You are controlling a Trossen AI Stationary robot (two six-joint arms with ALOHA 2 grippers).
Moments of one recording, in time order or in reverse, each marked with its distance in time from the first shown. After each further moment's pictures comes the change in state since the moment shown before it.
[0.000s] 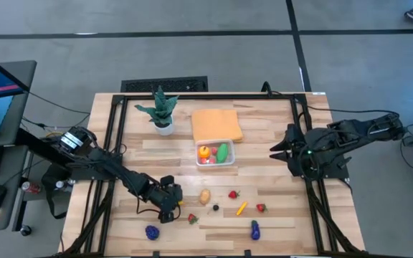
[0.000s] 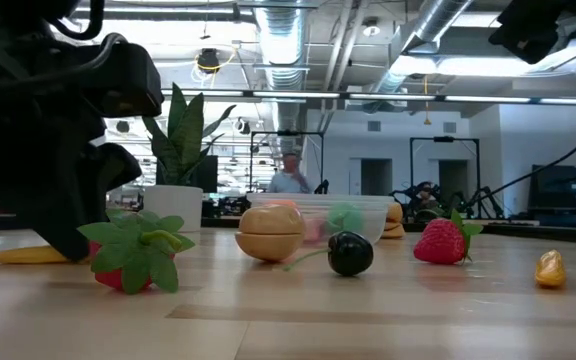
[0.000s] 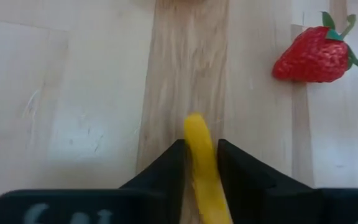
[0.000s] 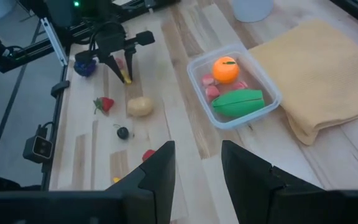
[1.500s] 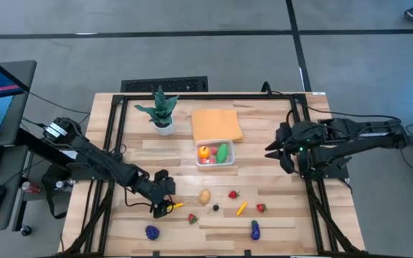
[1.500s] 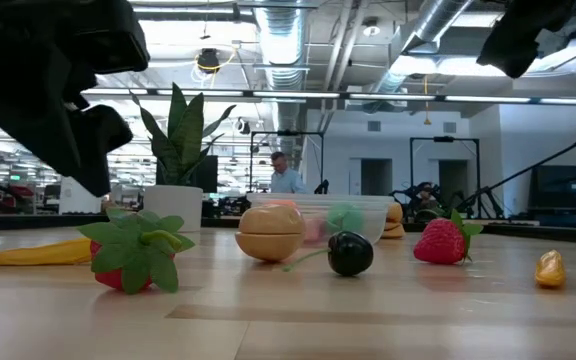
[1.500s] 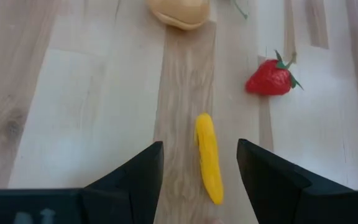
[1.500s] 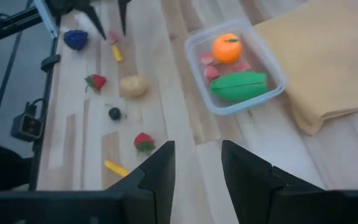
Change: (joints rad) left arm 0.024 -0.243 -0.081 0.002 -0.006 0.014; right arm -0.187 0.089 0.000 0.004 -0.210 -0.132
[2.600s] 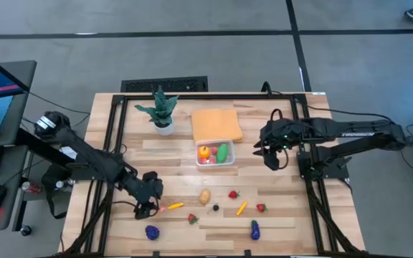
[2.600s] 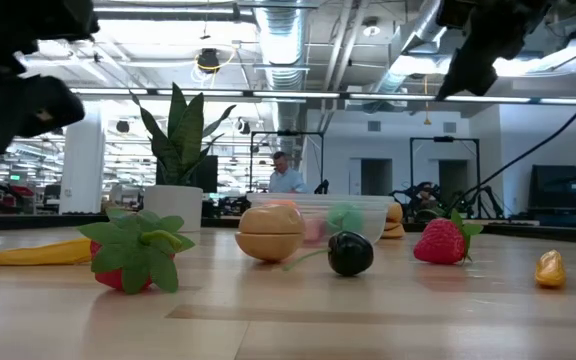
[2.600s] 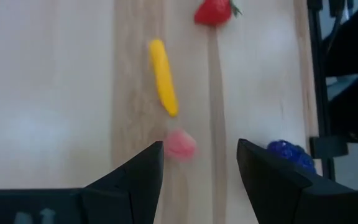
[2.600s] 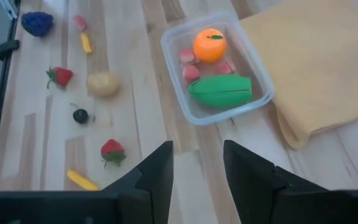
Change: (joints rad) left arm -0.073 -0.193 0.000 -0.248 0.166 -0.033; right arm -0.132 0.191 0.000 0.109 -0.054 -0.138
